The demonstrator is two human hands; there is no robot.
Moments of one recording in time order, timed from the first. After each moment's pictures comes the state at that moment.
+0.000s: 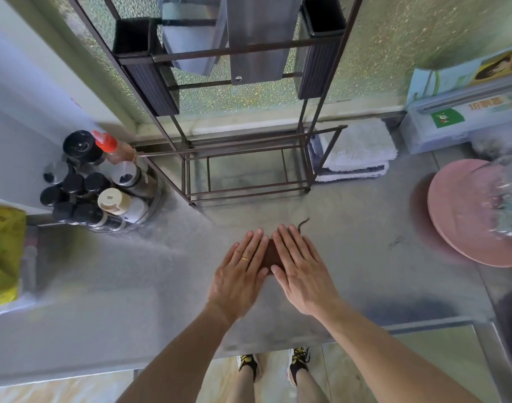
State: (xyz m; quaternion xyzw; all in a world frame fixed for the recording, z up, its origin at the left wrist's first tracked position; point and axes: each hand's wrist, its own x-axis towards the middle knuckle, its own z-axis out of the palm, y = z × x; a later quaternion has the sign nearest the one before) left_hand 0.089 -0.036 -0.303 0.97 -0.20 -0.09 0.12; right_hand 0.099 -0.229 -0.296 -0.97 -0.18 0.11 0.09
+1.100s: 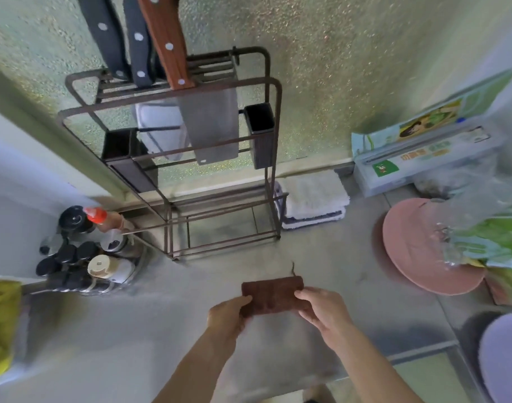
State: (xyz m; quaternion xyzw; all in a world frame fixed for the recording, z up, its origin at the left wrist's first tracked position) left_hand 0.132 -0.092 -0.212 0.54 0.49 -0.27 0.63; right_hand 0.125 -0.292 -0.228 -0.53 0.49 0.21 0.66
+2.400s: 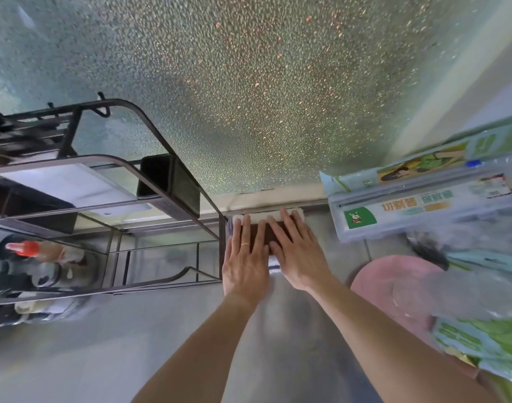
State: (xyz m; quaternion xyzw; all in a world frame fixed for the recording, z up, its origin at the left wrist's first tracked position) left_hand 0.313 -0.288 -0.238 0.99 0.01 -0.06 0.11; right_hand 0.346 -0.427 -0.267 -0.97 -0.14 0.08 0.19
